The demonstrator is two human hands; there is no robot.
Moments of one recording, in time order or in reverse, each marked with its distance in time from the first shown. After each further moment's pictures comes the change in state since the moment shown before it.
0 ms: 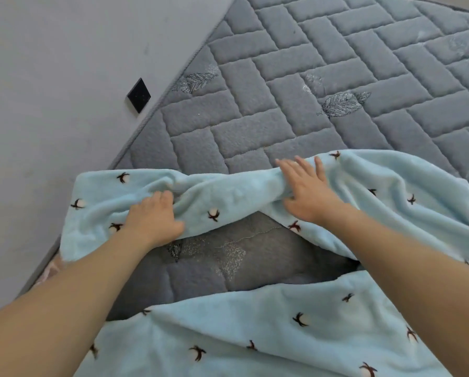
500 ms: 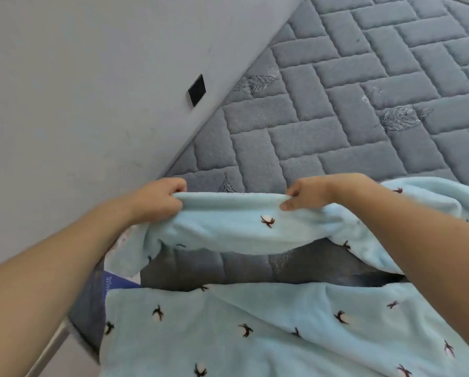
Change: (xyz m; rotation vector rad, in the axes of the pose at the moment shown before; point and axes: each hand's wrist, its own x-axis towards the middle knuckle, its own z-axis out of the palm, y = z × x) left_hand -0.053 -0.108 -0.092 -0.506 -0.257 0.023; right_hand 0.047 -0.116 -0.052 0.065 -0.749 -0.069
